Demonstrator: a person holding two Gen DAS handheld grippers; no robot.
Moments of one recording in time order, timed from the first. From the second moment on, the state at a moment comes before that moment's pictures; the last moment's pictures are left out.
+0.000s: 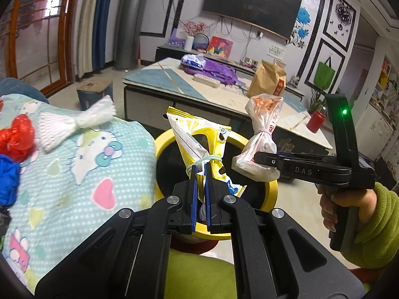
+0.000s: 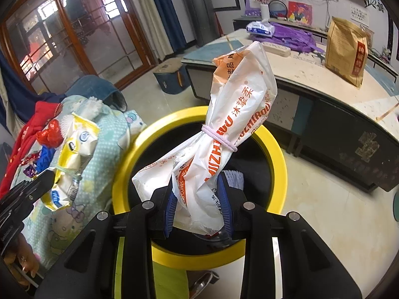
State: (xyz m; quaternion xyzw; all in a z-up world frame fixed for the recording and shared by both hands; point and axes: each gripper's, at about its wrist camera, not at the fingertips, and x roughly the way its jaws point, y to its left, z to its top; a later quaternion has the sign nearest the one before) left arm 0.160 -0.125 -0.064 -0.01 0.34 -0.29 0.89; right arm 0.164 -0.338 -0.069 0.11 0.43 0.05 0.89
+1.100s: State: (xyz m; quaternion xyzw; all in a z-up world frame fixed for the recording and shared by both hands) left arm 0.190 -0.138 -0.098 -0.01 0.39 -0.27 0.88; right arm 0.169 -0.367 -0.079 0.18 0.43 0.00 0.88
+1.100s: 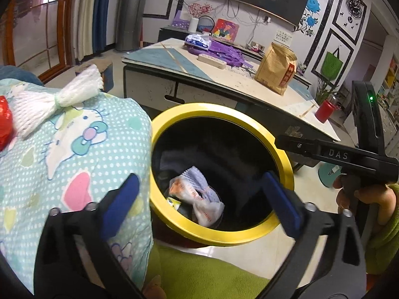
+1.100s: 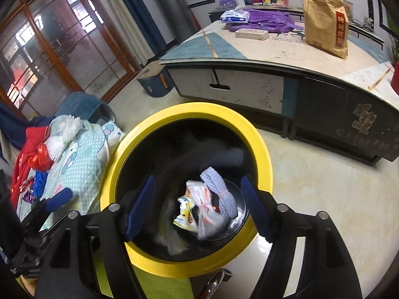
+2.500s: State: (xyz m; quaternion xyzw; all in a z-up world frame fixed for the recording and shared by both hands) left arm 0.146 -0.001 -0.020 -0.06 0.25 -0.10 0.96; right arm 0.151 -0.237 -0.004 0.08 0.34 0.13 0.93
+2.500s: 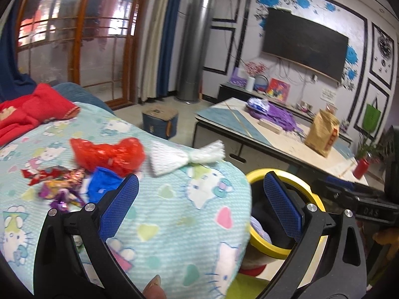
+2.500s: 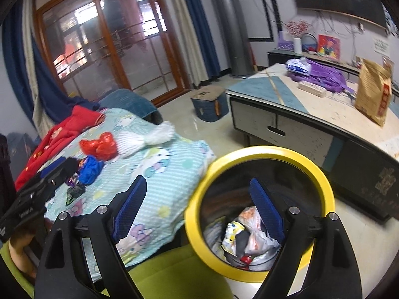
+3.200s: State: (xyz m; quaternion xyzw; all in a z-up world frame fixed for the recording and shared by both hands) left arm 0.137 0.121 -0.006 -0.12 0.20 0.05 0.97; right arm 0.200 -0.147 -0.001 0.06 0.35 0.19 0.92
